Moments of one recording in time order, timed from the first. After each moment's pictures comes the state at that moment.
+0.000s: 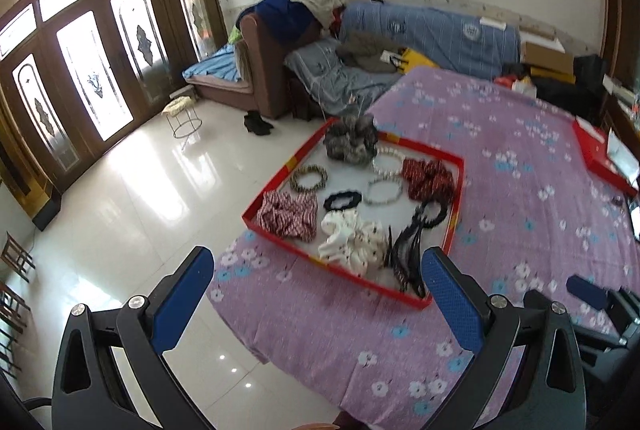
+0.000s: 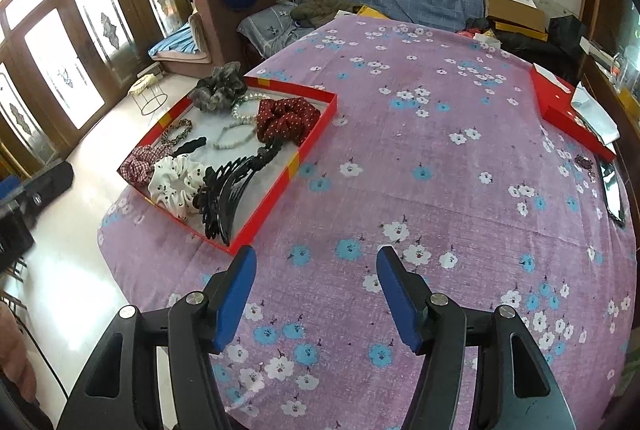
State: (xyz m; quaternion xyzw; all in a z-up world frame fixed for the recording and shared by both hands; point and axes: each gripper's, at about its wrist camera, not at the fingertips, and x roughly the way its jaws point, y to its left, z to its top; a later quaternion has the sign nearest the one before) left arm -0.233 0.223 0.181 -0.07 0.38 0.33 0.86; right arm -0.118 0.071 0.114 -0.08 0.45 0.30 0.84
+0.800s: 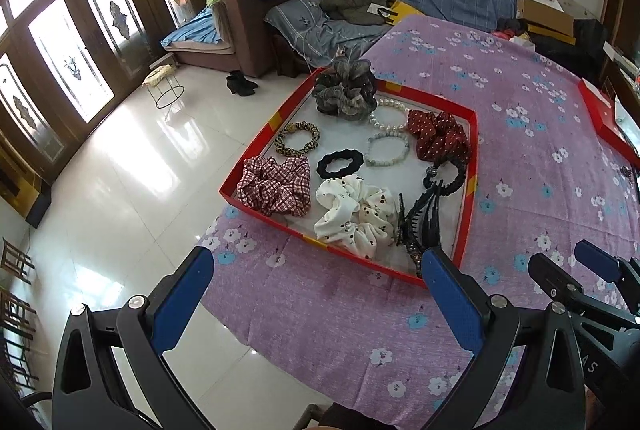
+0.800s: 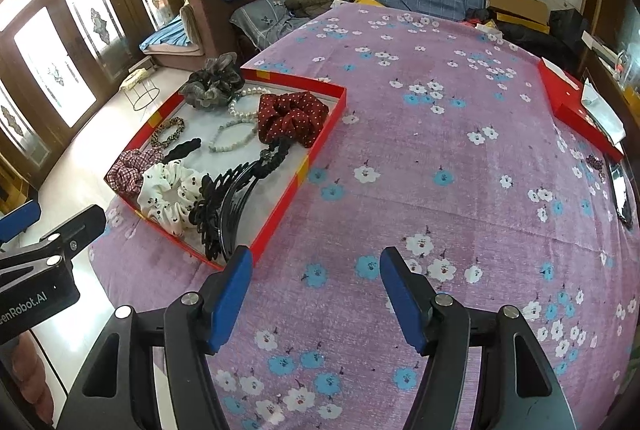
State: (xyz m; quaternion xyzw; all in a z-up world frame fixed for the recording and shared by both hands) left arm -0.201 0.260 0.142 -0.08 0.46 0.30 0.83; right arm -0.101 0.109 0.101 -0.08 0.47 0.29 0.83
